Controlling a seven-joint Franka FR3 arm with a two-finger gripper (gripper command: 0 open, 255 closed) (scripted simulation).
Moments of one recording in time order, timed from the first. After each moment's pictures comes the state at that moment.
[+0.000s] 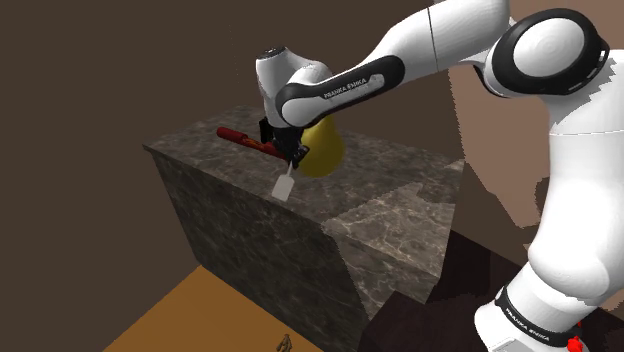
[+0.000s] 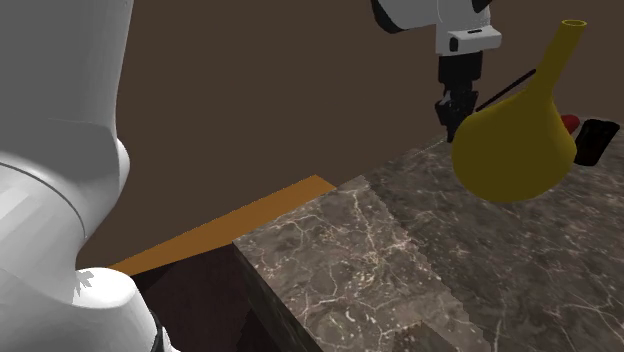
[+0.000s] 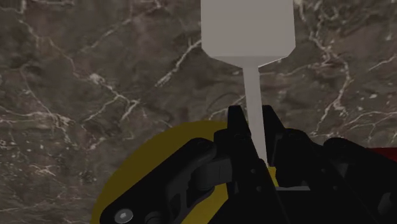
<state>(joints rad) -0.34 0.49 0.69 -1.61 -0.56 1.95 1.86</state>
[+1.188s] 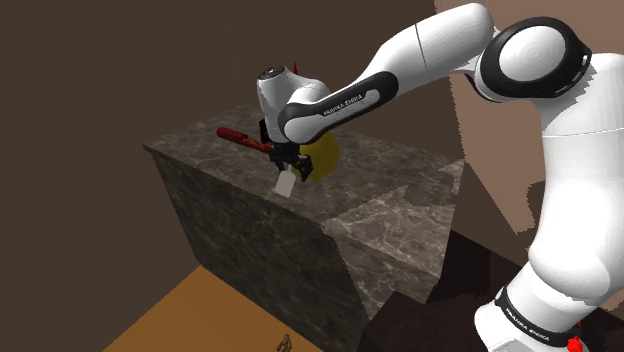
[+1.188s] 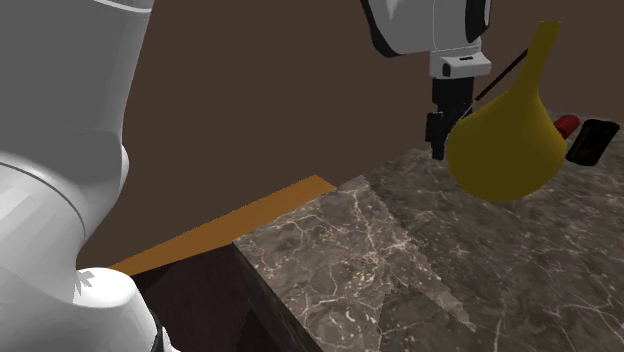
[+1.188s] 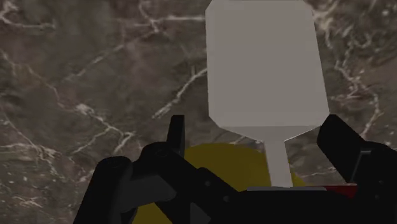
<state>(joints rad) -0.33 0.54 0.67 -1.65 -0.59 2.01 1.89</state>
